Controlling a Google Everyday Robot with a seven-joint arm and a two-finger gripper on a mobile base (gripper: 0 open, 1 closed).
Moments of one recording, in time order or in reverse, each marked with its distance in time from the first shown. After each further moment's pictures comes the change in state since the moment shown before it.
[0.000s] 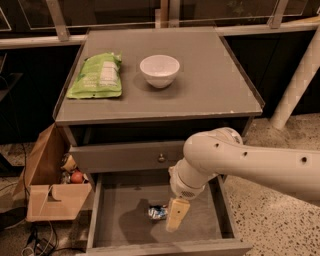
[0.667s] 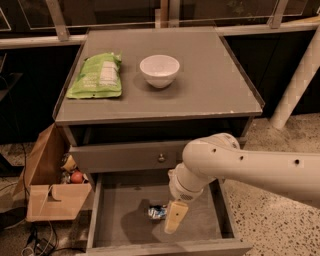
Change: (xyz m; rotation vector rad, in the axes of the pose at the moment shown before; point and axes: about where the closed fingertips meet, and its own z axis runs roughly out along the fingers) arm 0.005 0.000 0.018 0.001 -0.004 0.016
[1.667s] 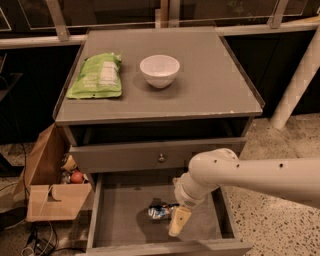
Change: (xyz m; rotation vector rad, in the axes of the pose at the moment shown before) arm 0.038 -0.017 0.065 -0.012 -0.023 0.032
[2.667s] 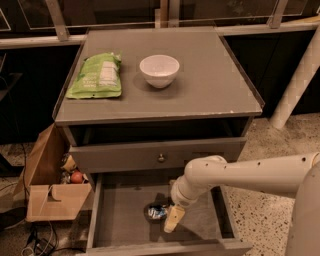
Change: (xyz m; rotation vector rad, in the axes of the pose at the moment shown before) arm 0.009 -0.028 0.067 -0.008 -0.039 0.030
